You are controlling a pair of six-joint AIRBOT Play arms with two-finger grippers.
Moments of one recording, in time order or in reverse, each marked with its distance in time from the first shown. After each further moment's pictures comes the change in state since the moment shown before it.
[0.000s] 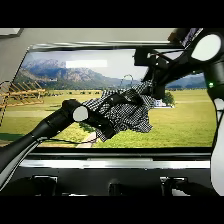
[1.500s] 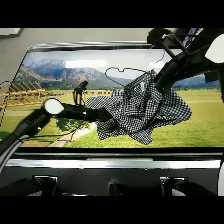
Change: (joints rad) left arm 0.241 0.113 -0.252 -0.572 0.276 -0.127; right arm 0.002 0.105 -0.001 -0.215 -0.048 0.549
